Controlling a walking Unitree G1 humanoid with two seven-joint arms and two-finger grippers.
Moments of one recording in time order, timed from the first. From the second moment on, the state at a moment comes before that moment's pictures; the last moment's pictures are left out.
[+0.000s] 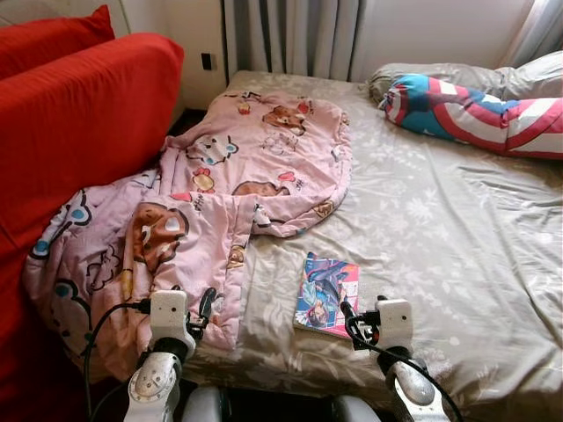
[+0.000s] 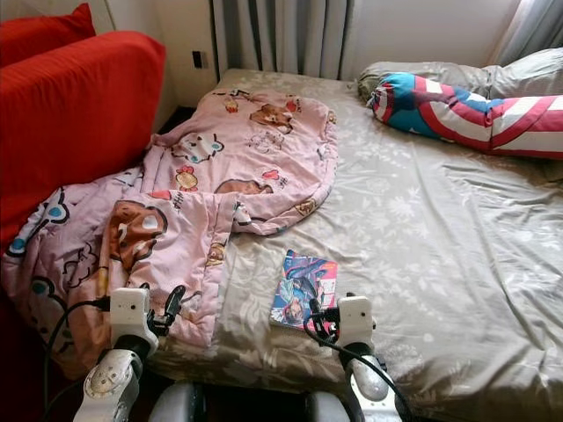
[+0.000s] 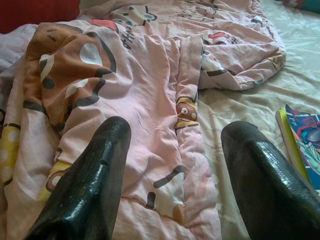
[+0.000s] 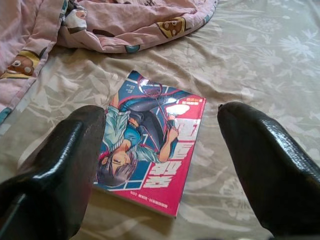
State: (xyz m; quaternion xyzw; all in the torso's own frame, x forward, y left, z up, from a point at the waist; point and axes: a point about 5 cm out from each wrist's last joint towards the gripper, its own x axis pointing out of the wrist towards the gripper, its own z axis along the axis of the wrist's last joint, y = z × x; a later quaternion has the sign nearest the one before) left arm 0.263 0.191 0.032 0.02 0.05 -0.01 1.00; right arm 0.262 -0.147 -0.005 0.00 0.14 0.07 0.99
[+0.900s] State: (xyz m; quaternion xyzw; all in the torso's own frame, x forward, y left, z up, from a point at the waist) left arm 0.263 0.190 0.032 0.02 0.05 -0.01 1.00; right arm 0.261 -0.148 -0.007 0.00 0.14 0.06 0.99
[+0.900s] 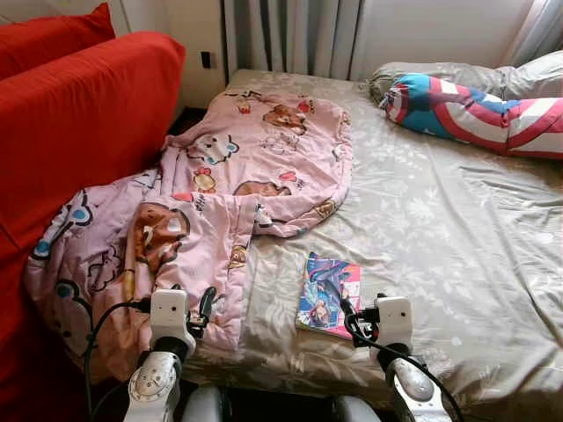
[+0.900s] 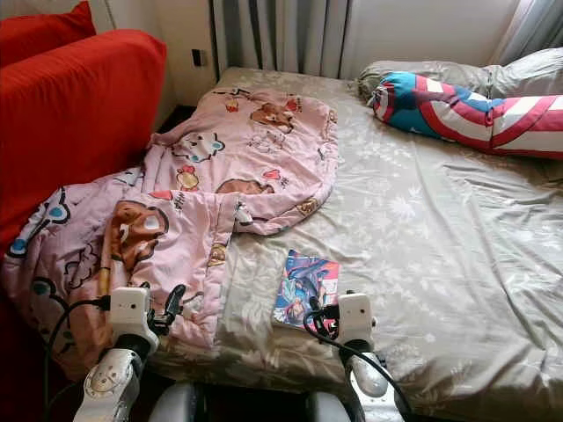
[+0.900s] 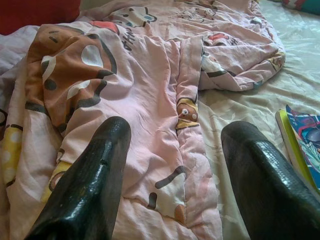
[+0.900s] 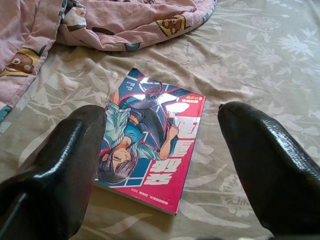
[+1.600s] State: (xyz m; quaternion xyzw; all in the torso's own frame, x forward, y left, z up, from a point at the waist) left arm 0.263 0.190 0.033 0.02 0.04 -0.01 1.00; right arm 0.256 -0.147 -0.014 0.00 0.16 0.06 0.99
